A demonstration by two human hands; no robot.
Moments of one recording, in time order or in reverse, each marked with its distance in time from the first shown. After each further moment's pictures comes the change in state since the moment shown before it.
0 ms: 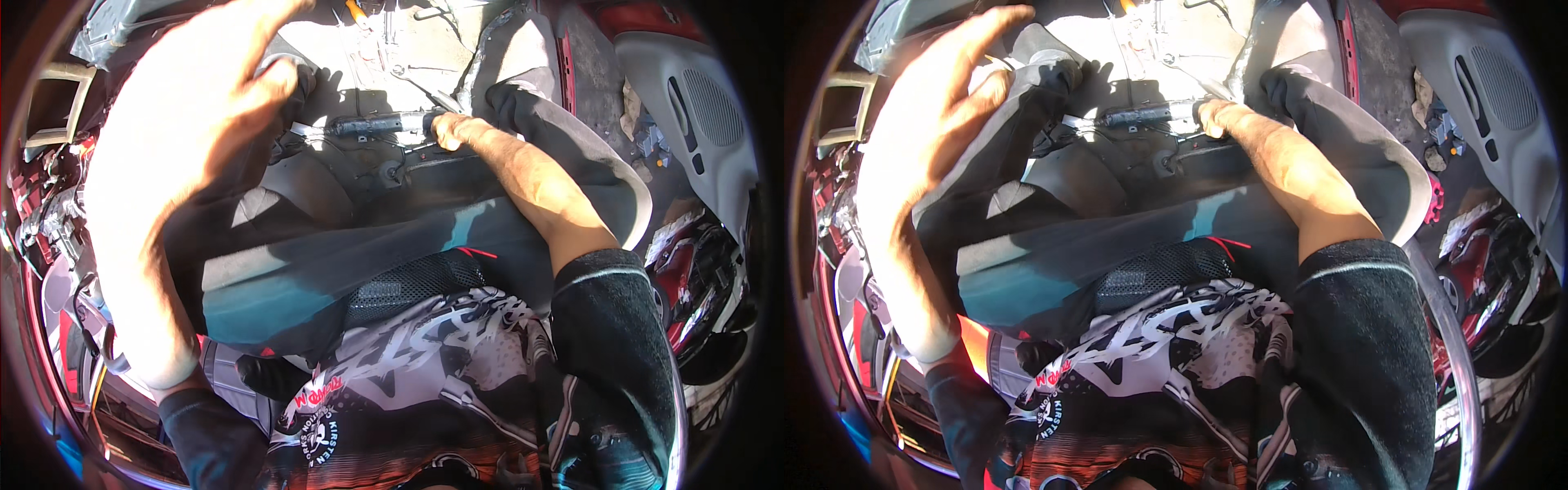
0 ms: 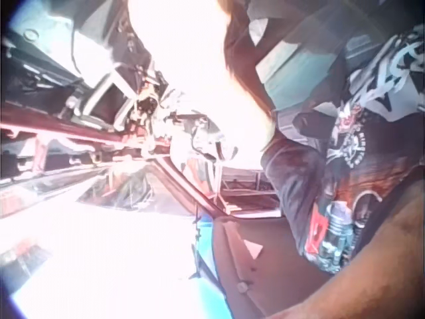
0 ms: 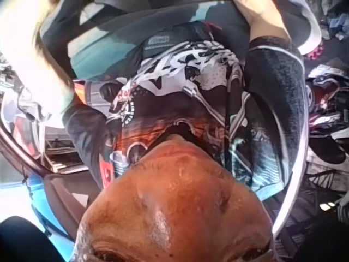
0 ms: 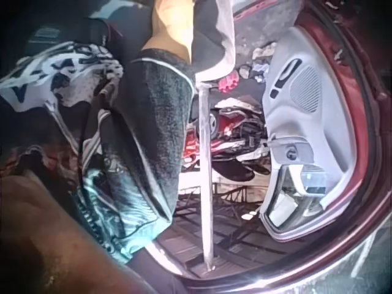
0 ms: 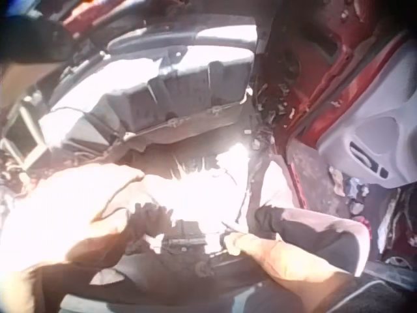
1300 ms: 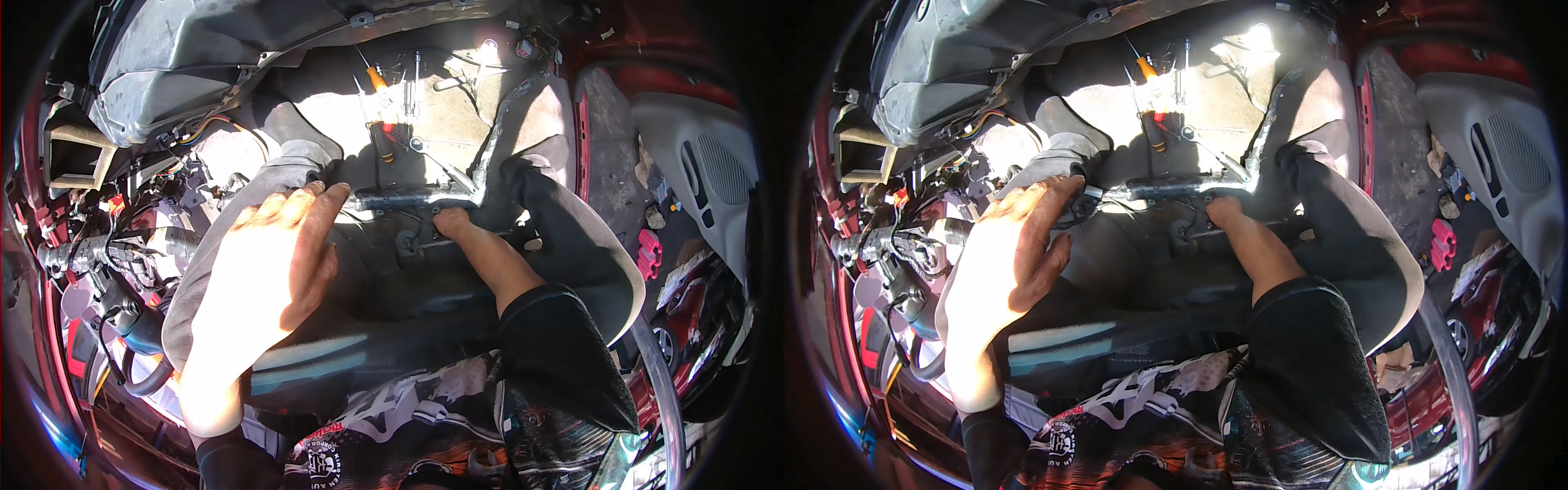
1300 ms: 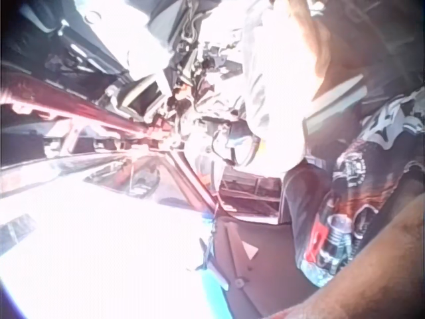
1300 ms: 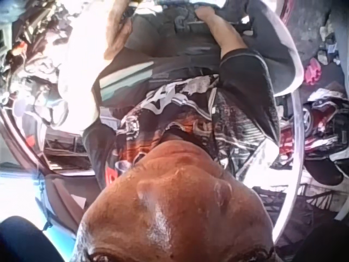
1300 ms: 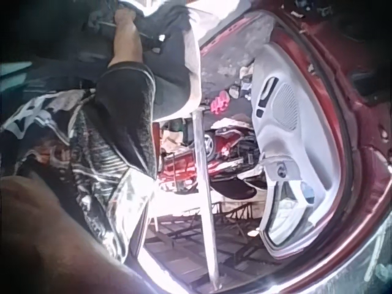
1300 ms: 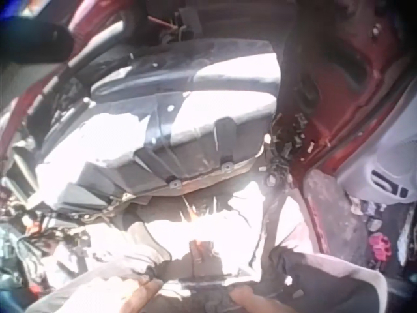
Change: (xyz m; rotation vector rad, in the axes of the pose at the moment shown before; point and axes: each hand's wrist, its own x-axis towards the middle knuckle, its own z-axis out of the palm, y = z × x) left_hand 0.016 0.038 0.014 -0.413 -0.055 -0.094; right_hand 0.046 0.006 0.099 -0.110 -0.091 0.082
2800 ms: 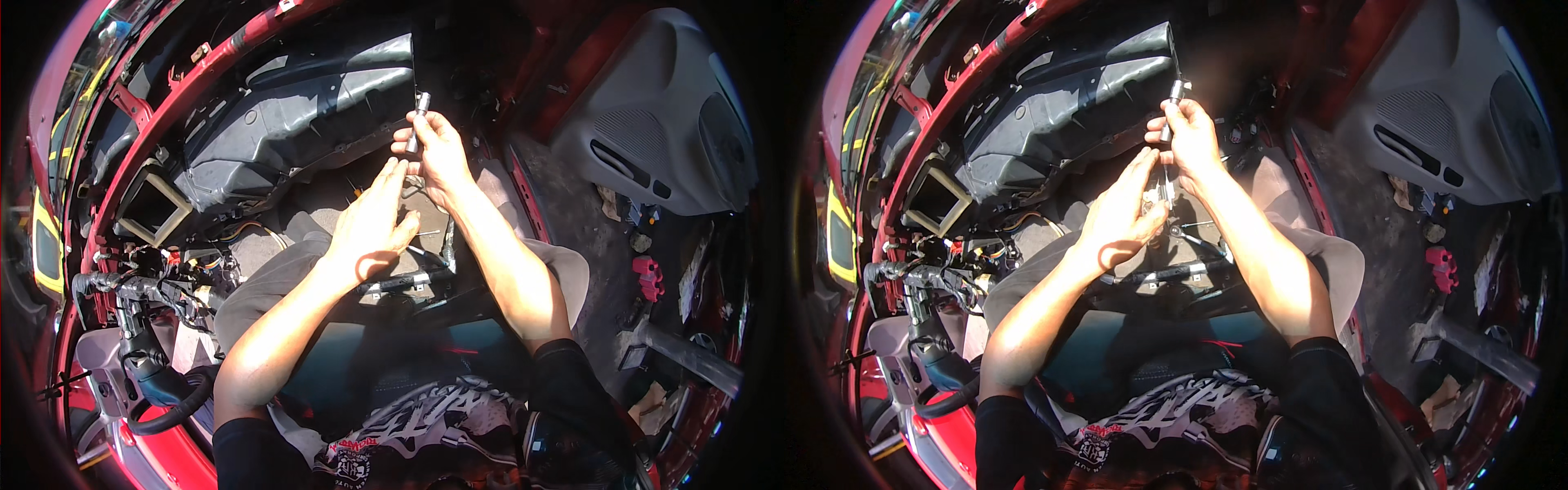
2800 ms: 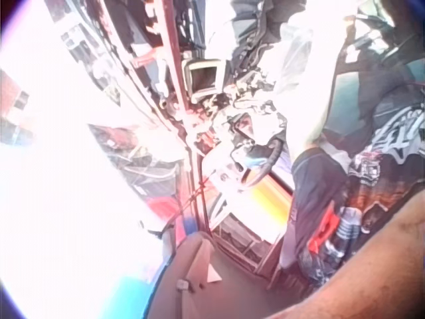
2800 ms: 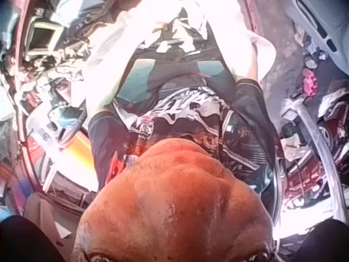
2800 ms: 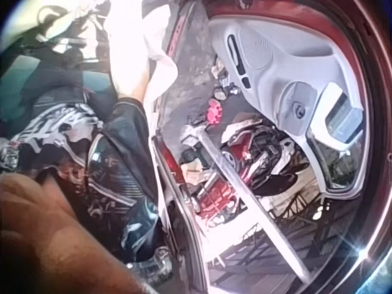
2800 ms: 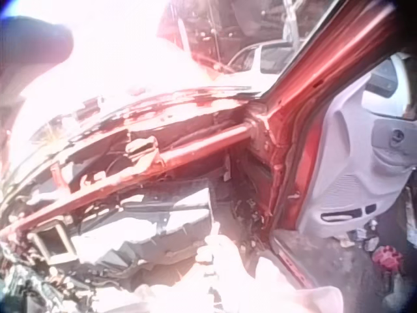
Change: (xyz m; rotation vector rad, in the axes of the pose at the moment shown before) left_hand 0.046 0.075 0.029 -0.183 0.387 0.218; right_hand -0.309 -0.020 -0.294 2.002 1.238 -0.736
